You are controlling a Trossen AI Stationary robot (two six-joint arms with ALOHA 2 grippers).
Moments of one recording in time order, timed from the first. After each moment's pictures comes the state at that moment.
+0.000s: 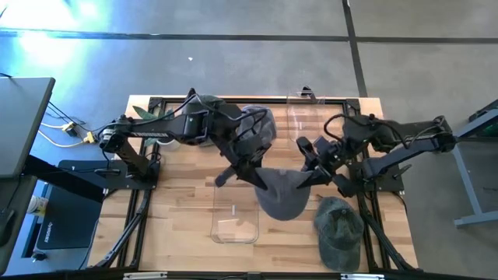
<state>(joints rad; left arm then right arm) -0.04 1.66 1.79 -0.28 0.78 -0.30 0.20 1.15 1.33 -0.33 -0.41 0.34</state>
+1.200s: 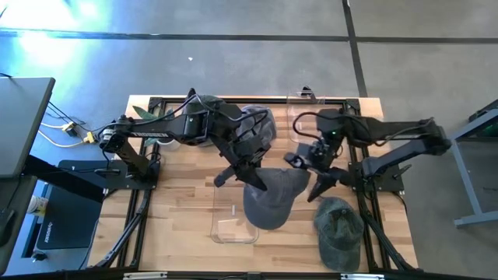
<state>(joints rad) -0.04 1.66 1.79 -0.29 0.80 -0.32 0.05 1.27 1.33 -0.30 -1.03 0.44</state>
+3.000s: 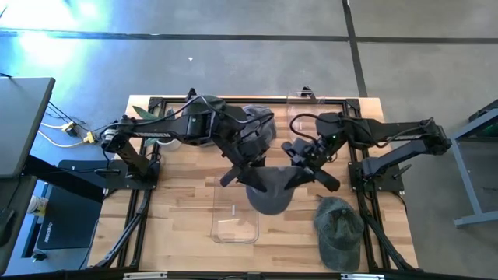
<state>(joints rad) -0.04 1.68 1.79 -0.36 0.75 -0.39 0.08 1.26 1.33 -0.35 -0.64 0.35</state>
